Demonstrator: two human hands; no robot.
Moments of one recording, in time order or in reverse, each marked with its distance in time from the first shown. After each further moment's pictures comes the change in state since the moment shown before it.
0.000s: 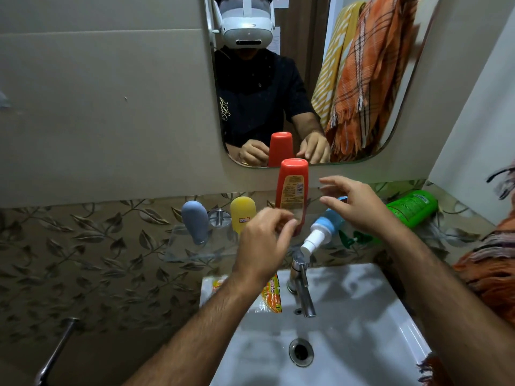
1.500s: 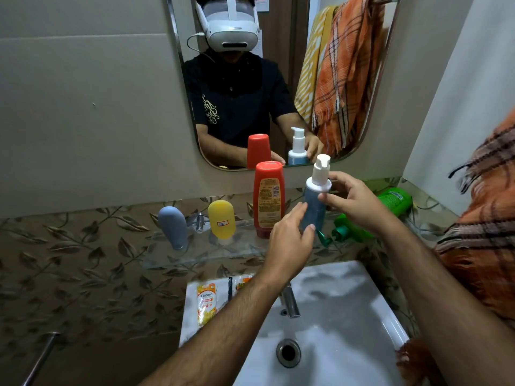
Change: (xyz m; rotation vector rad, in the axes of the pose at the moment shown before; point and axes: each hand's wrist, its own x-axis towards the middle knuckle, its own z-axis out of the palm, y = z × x) left_hand 0.011 0.047 0.060 -0.211 -0.339 -0.265; right_hand -0.007 0.035 -0.024 0.466 -0.037 0.058
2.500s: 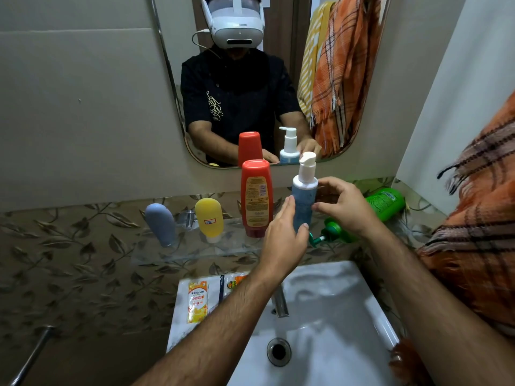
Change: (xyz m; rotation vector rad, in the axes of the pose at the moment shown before) left_hand 0.010 -0.002 0.023 0.033 0.013 -0.059; right_hand 0.002 0.022 -0.004 -0.096 0.090 0.028
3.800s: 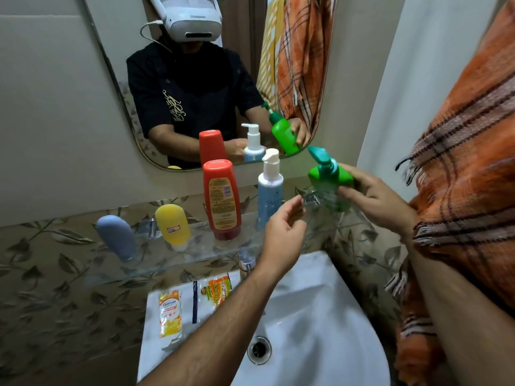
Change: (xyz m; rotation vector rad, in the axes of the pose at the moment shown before) left_hand 0.001 0.030 0.039 -0.564 -0.082 -0.065; right_hand -0.041 0.006 -0.096 -0.159 -0.083 -0.137
